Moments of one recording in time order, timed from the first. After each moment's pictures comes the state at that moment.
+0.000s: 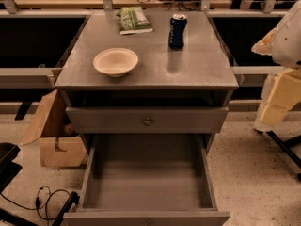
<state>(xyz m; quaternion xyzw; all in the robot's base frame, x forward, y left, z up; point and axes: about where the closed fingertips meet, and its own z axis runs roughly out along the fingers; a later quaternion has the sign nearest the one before) 0.438 -0.217 0.976 -0.60 0.78 -0.03 0.16</state>
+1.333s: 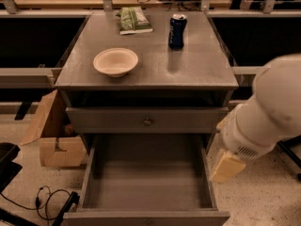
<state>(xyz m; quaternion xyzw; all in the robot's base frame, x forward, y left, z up) 0.407 -0.181 0.812 -0.58 0.80 -0.03 0.15</state>
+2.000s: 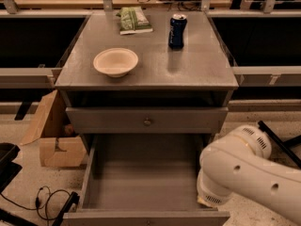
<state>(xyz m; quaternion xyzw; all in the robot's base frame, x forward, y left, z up) 0.370 -0.165 0.643 -0.57 0.82 -0.03 0.05</state>
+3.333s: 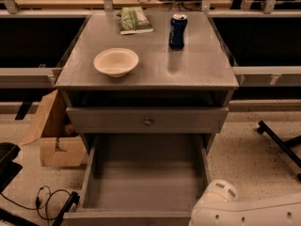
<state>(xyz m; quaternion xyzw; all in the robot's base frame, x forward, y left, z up) 0.286 -0.149 0.472 -0.53 0.85 0.04 -0.02</state>
